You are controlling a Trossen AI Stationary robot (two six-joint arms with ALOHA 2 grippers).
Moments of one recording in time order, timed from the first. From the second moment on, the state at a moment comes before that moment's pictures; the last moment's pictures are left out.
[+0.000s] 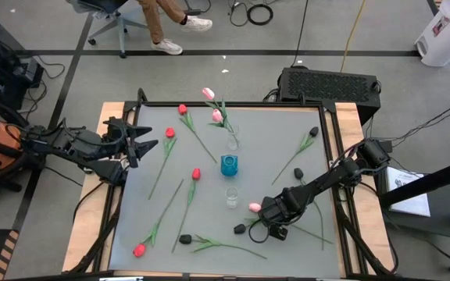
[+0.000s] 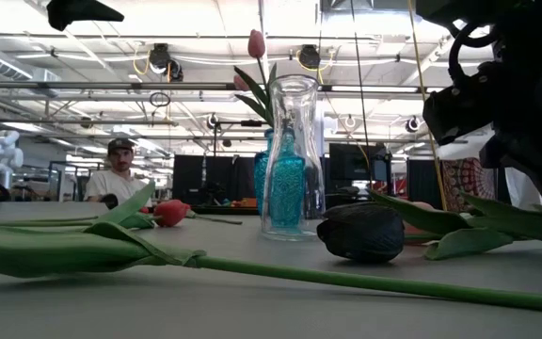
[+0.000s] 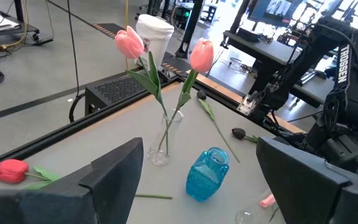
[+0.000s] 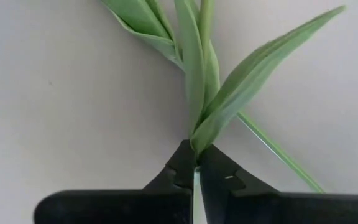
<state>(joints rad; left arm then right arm) -0.29 0.53 0.86 -0.64 -0.69 -0.54 0.47 1.75 1.02 -0.76 -0.14 0.90</state>
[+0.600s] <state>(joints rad) -0.29 0.53 0.86 -0.64 -0.69 -0.54 0.47 1.60 1.02 -0.81 -0.16 0.90</state>
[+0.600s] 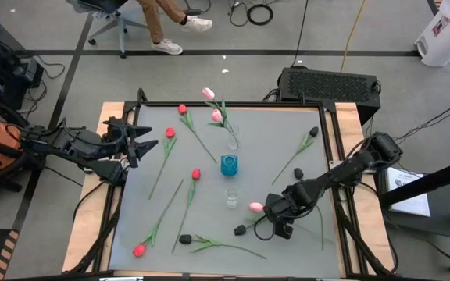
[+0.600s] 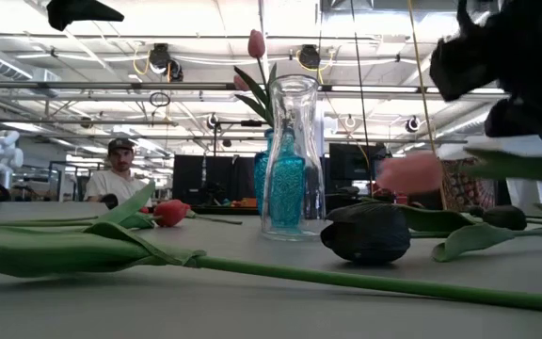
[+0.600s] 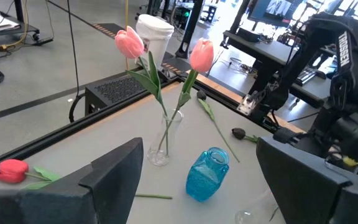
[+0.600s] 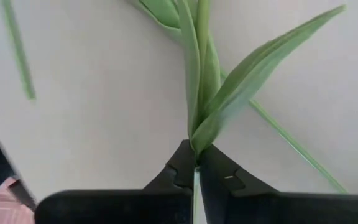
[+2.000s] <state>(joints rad) -0.29 0.53 0.86 -0.64 -0.69 -0.54 0.35 1.12 1.02 -0.63 0.24 0.48</state>
